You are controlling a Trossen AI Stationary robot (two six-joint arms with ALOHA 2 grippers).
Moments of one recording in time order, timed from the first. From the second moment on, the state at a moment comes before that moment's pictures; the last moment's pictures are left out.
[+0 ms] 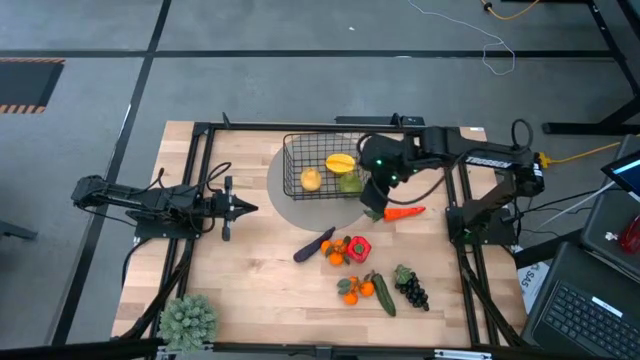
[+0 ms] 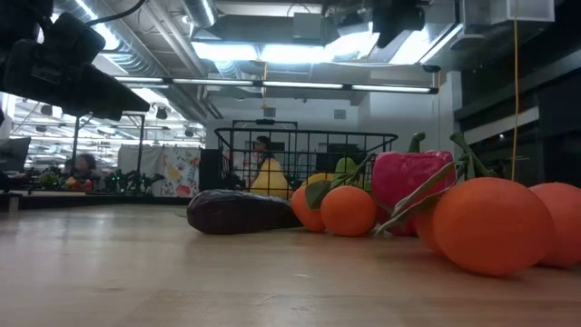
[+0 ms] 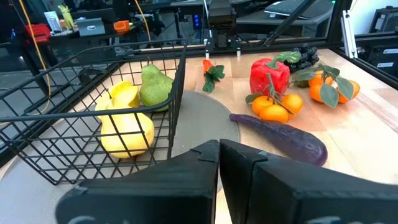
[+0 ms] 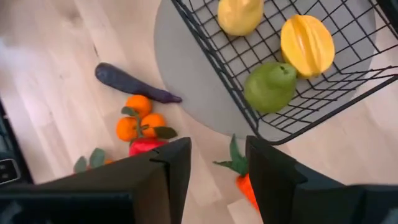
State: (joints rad) left arm -0.13 0.15 0.01 0.06 -0.26 0.06; right arm -0.05 1.56 1.73 -1.29 0.03 0.43
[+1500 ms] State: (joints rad) left arm -0.13 0.15 0.01 0.06 -0.26 0.06; right arm 0.03 1.70 1.73 -1.38 0.09 0.34
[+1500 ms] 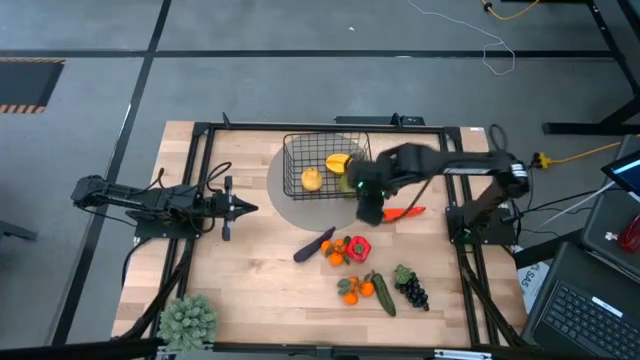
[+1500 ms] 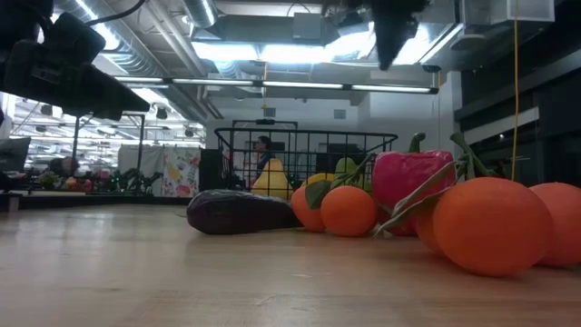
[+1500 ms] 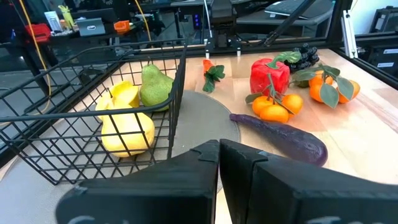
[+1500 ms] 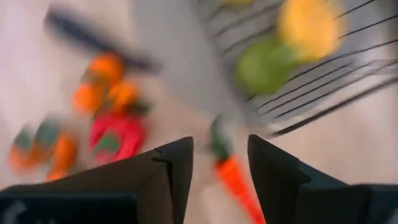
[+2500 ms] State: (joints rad) left arm -0.13 0.15 0.01 0.06 -0.26 0.06; right arm 0.15 1.69 1.25 -1.18 0.29 0.28
